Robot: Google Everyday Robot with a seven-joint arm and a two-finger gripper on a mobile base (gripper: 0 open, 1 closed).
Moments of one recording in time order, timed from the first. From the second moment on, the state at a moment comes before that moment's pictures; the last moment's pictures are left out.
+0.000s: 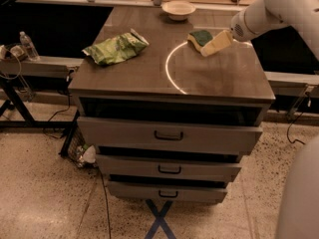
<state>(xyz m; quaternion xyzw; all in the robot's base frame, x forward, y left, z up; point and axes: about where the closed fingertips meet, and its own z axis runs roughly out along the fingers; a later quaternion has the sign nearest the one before) 0.776 -0.227 0.892 -0.32 0.86 0.02 0.39</state>
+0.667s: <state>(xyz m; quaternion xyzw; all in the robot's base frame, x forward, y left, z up) 0.838 -0.211 0.855 -0.25 0.87 0.06 0.41</state>
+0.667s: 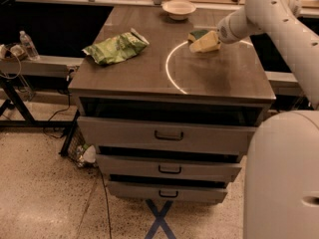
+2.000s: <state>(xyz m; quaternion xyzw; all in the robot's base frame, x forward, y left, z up) 0.840 -0.190 0.872 -0.29 0.85 0.08 0.43</state>
